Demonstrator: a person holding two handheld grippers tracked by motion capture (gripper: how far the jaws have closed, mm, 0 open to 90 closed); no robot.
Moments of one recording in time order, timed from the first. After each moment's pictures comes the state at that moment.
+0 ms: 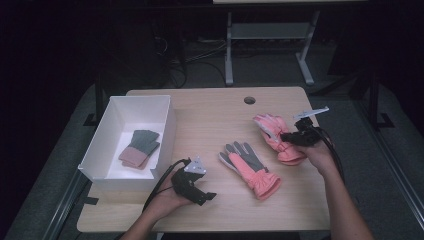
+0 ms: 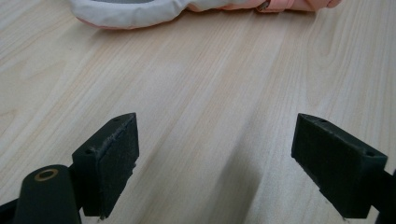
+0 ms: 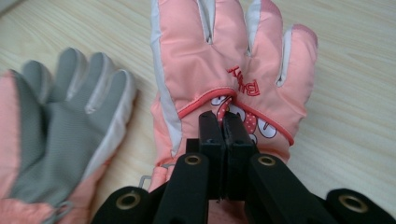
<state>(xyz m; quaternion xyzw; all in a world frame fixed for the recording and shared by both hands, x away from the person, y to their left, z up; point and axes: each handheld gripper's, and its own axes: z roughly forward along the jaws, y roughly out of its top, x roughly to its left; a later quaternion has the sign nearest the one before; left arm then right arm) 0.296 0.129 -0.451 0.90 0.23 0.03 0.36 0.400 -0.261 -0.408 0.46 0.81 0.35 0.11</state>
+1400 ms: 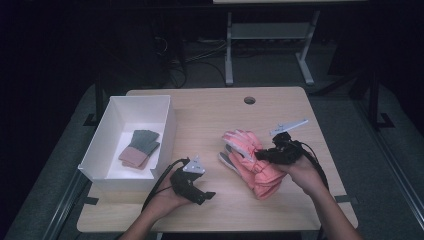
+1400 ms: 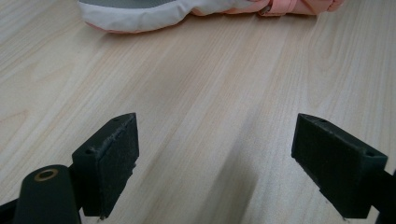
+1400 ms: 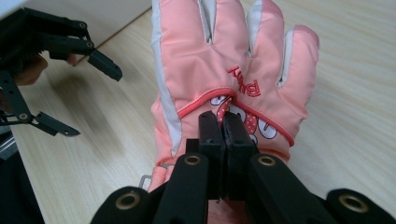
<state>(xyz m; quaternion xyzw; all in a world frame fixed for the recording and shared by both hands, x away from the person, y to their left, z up) 0.297 0.132 -0.449 0.90 0.22 0.04 0.36 0.332 -0.181 -0.375 0.39 0.84 0.38 0.03</state>
